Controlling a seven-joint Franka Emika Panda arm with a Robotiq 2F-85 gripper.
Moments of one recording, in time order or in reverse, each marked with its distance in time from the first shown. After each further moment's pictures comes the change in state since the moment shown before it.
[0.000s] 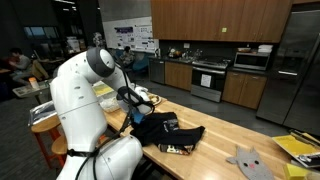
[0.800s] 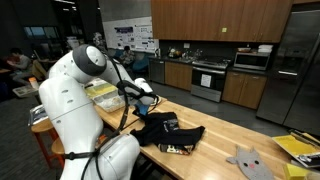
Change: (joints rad) arm 0.151 0.015 -0.223 0.040 -0.027 -0.052 0.056
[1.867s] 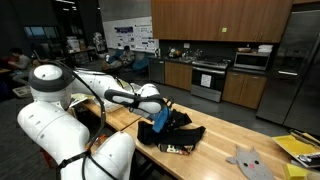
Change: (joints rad) arm 0.304 0.470 -0.593 -0.350 -0.001 0.056 0.308
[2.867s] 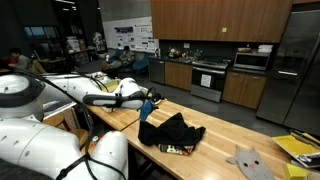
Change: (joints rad) arm 0.294 0.085 -0.097 -0.026 0.100 -0.154 0.302
